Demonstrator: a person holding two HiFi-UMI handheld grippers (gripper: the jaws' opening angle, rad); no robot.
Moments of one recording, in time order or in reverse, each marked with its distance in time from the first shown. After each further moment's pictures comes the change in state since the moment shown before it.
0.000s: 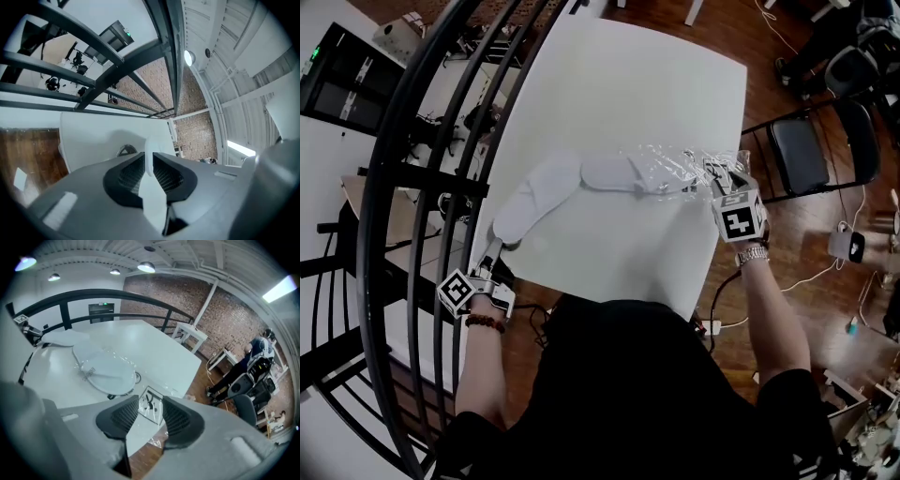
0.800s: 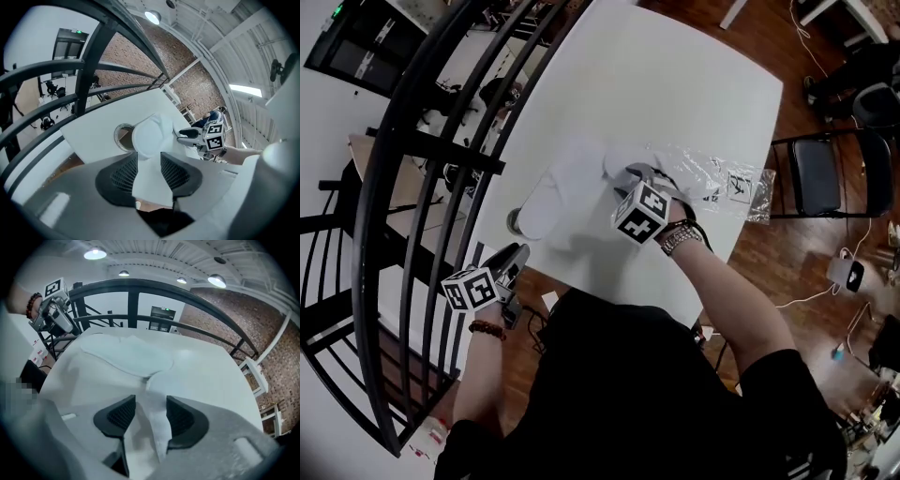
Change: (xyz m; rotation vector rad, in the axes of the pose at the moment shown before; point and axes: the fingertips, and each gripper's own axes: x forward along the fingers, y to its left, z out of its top) left arm -0.024 -0.002 -0.059 0.499 0.313 0.228; right arm 0.042 0.265 0.107 -0.566 -0.104 0.449
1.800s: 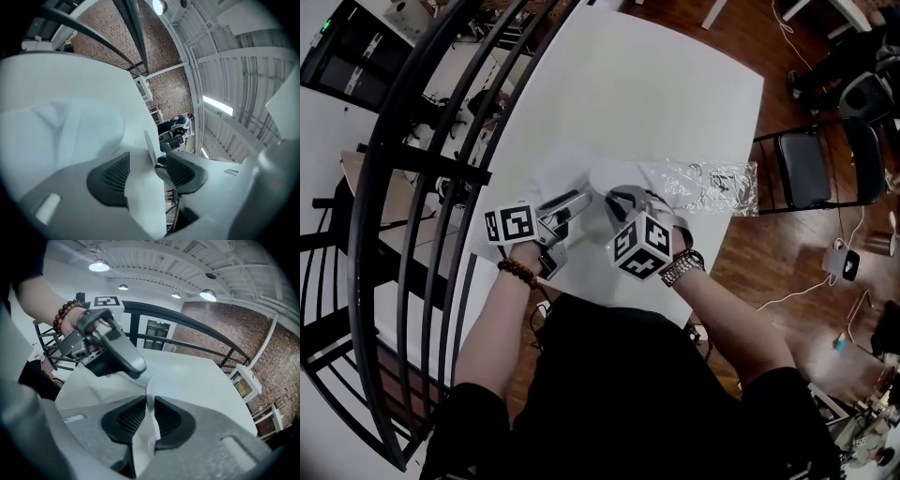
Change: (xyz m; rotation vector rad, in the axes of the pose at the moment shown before) left arm 0.142 -0.154 0.050 -0.111 0.102 -0.486; right arm -0.065 0.018 0.014 0.027 -0.156 -0.075
